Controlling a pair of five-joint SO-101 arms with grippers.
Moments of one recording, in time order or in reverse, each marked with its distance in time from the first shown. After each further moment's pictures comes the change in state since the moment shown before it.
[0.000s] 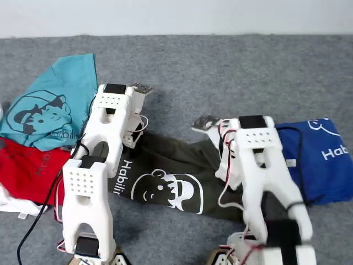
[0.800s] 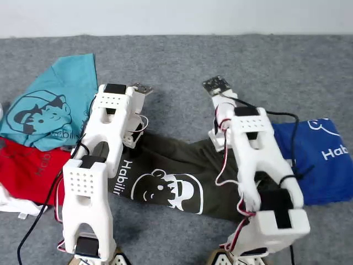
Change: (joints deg) left arm 0.2 0.1 0.0 0.0 0.0; right arm 0.3 19.9 -9.9 -32.0 -19.9
